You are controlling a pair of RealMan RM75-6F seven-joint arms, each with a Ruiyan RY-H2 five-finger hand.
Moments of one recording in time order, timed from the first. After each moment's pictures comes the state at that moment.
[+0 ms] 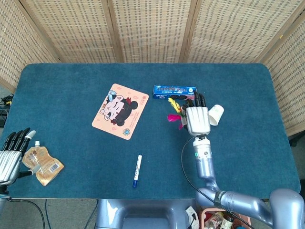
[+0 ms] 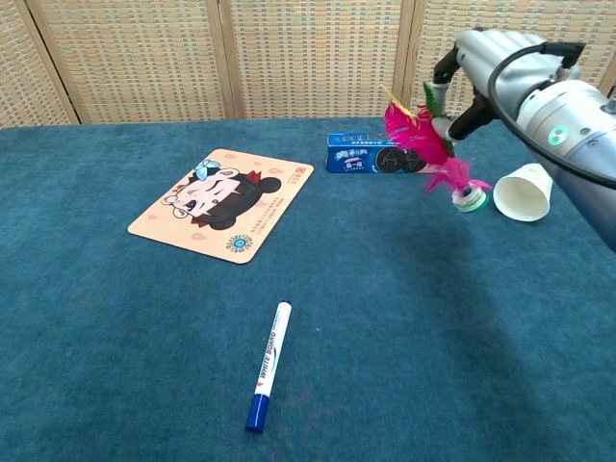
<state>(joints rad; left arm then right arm) -0.13 -1.12 -0.02 -1.60 1.53 1.45 0.02 0.74 -1.76 0.38 -1.43 -1.01 1.39 -0.70</state>
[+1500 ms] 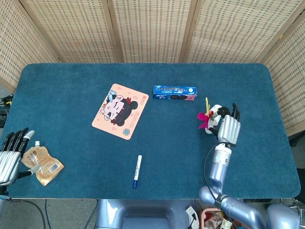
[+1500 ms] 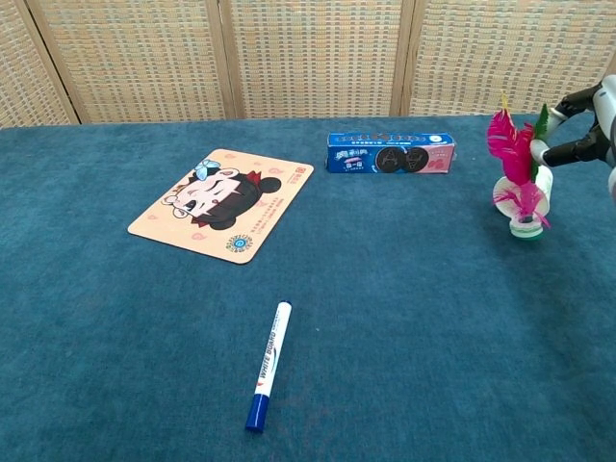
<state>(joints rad) -0.12 -1.12 -0.02 -1.61 1.52 1.47 0.05 0.57 -1.90 0.49 -1.19 -0.95 1.48 -0.29</state>
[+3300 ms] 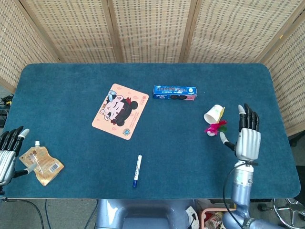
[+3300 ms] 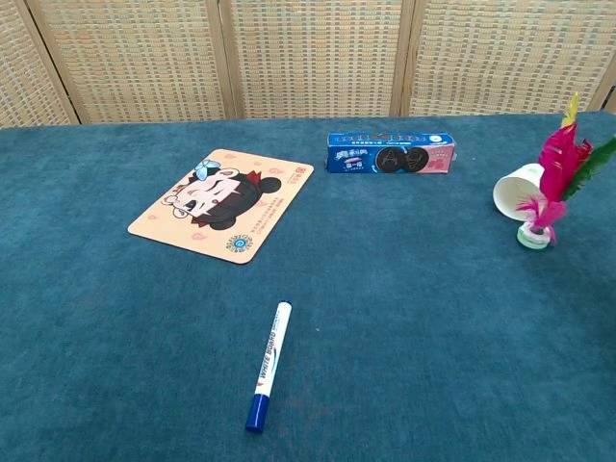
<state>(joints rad) -0.11 -1.12 -0.04 -1.59 1.53 1.49 0.02 0.34 -1.59 0.27 -1.51 -1.27 1.64 -0.24</state>
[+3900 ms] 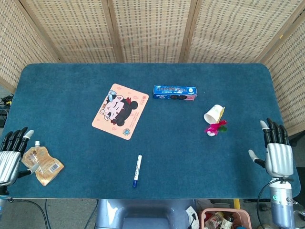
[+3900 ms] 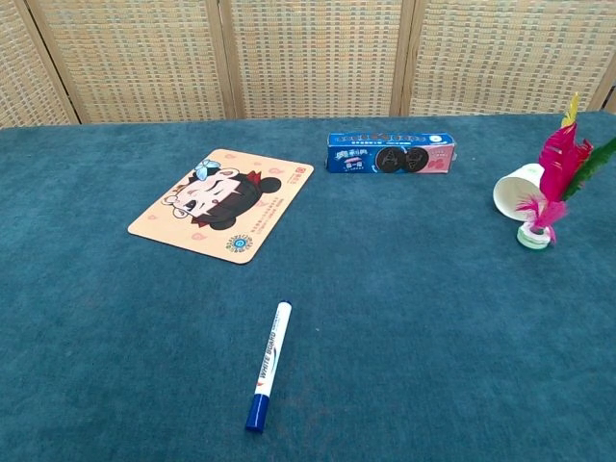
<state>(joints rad) -0.11 -1.16 -0.03 -1.58 1.53 1.50 0.11 0.19 -1.31 0.11 -1.49 -1.38 1.58 -0.13</state>
